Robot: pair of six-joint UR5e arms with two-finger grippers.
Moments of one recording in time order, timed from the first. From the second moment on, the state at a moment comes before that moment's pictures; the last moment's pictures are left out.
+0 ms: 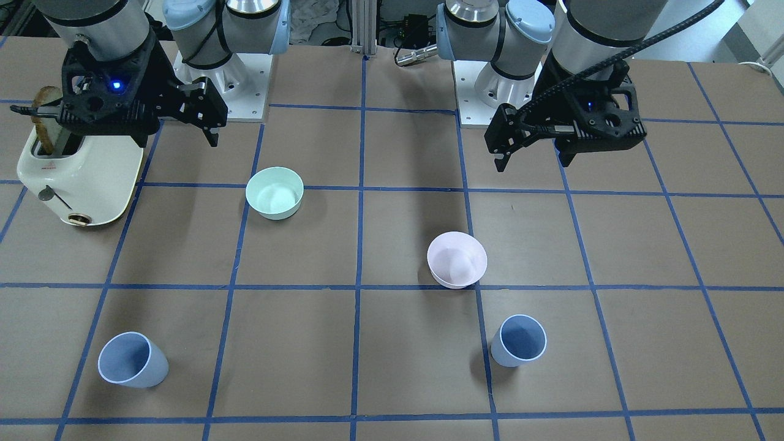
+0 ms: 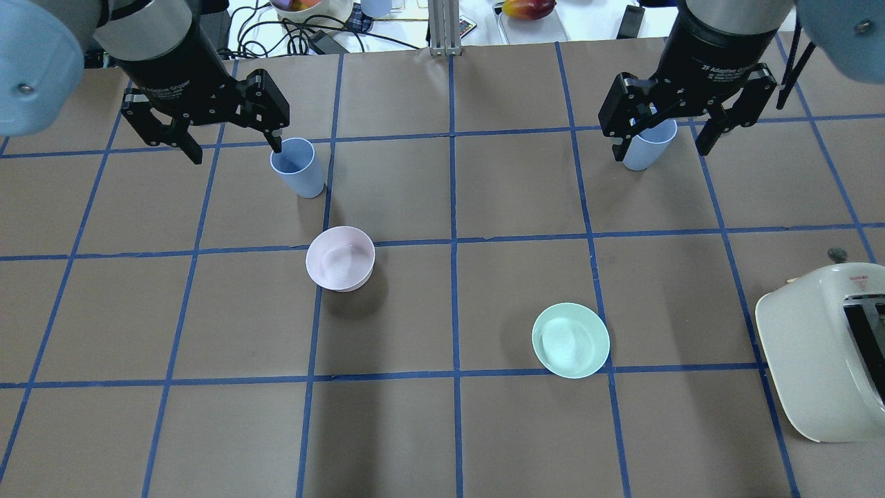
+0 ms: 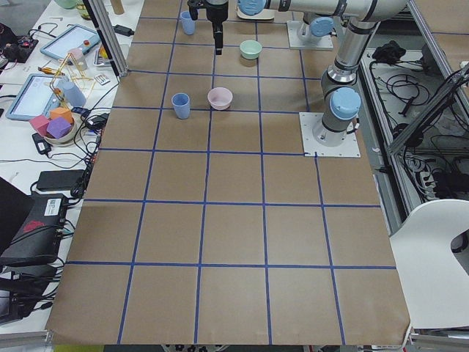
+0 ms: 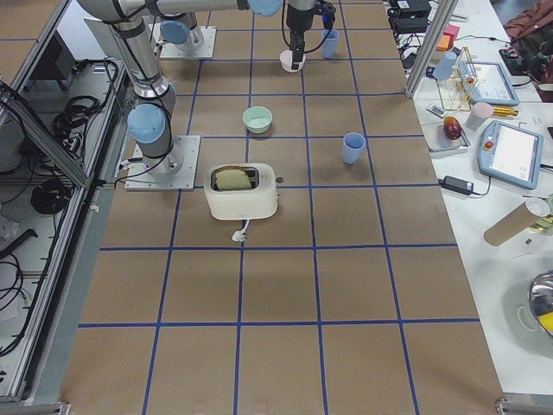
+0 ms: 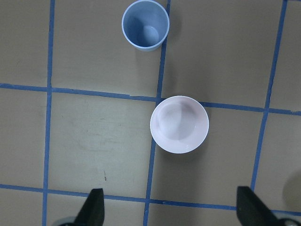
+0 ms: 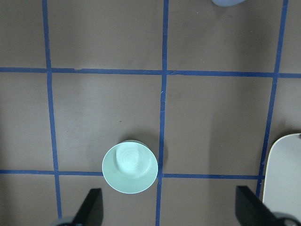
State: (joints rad) left arm -1.59 -1.61 -1.49 -1.60 1.58 -0.13; right arm 1.58 -1.55 1.48 -1.44 -1.56 -0.03
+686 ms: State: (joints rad) left arm -1.58 -1.61 -1.49 -1.60 1.58 -0.13; right arm 1.57 -1.55 1.47 -1.44 -1.56 -0.03
